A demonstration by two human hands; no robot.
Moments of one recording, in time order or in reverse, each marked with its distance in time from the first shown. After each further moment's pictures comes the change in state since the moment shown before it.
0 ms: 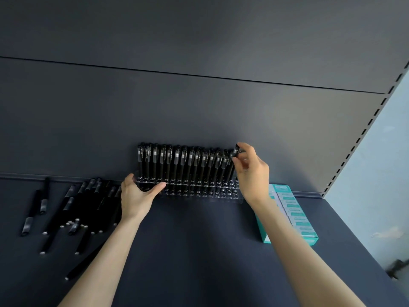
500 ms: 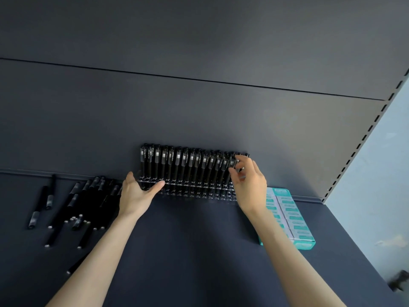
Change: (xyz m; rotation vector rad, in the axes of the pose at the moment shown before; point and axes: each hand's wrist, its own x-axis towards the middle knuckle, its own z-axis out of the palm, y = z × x) left_hand -0.006 0.011 -0.013 0.133 -0.066 -0.043; right_hand -0.017 -0.001 -0.001 -0.054 -0.038 0.041
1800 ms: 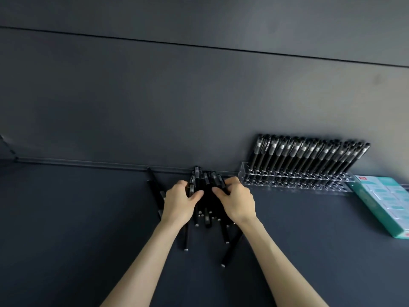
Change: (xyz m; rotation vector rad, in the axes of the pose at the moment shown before) left_hand 0.071 -0.106 -0.155 0.135 -0.266 0.102; right_hand -0.099 -0.191 0.224 -0.165 -0.509 0.419
